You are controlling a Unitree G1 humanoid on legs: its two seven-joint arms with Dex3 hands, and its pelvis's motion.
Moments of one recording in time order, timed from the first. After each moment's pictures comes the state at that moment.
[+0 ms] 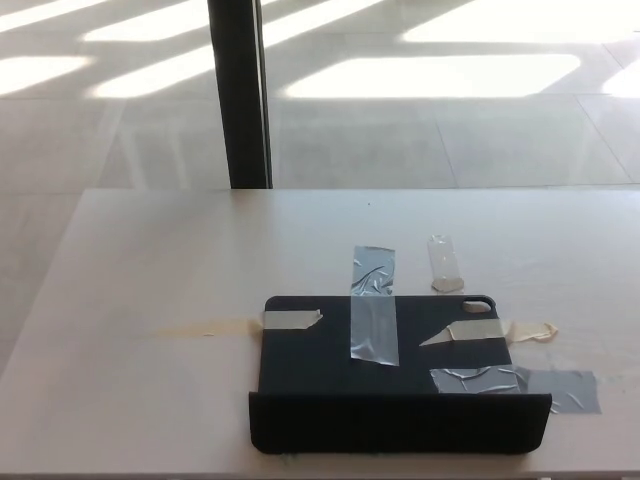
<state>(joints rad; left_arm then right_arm) -0.11 0.61 0.55 1.19 -0.16 0.07 -0.12 0.13 -0.63 -0.62 0.90 0.08 -0.08 -0.08</state>
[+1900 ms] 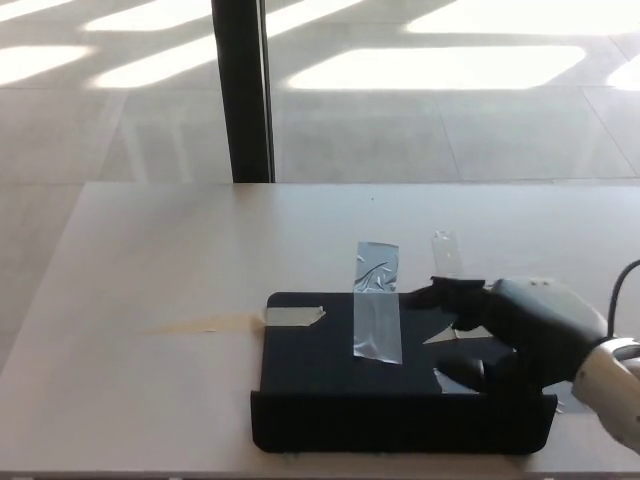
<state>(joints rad) -0.13 0.65 0.60 1.23 -0.22 0.07 -0.15 -0.47 -0.64 0.55 0.17 -0.42 -0.11 0.12</state>
